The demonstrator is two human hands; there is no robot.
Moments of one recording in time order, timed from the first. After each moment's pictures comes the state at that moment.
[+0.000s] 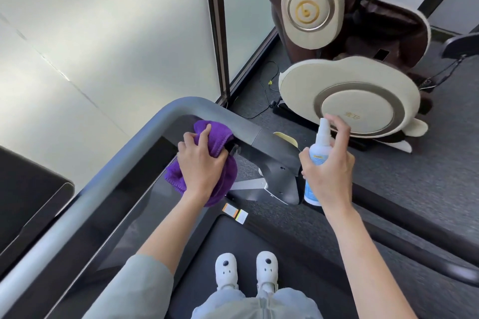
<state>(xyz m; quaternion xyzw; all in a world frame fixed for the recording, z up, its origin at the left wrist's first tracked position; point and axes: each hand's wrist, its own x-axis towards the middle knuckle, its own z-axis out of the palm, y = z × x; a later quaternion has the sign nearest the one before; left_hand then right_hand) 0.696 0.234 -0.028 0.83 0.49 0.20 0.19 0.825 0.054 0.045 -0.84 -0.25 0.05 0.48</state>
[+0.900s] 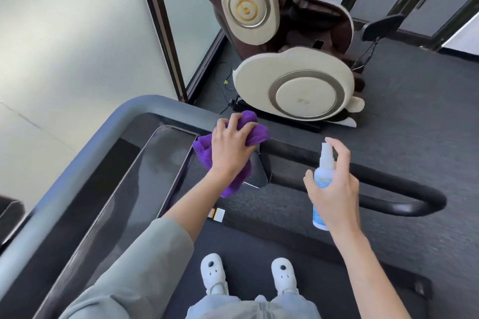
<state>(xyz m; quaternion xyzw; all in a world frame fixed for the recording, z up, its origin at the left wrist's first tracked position) 0.767 0.156 -0.014 0.95 0.21 0.16 0.15 0.783 -0.060 0.033 -0.89 -0.18 -0.02 0.42</state>
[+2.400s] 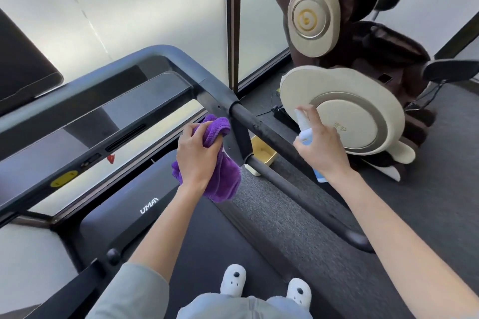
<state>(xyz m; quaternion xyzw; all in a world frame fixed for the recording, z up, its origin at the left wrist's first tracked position) 0.721 -0.043 0.010 0.71 0.54 0.35 0.30 0.941 -0.150 0.036 -0.81 -0.51 0.05 0.28</state>
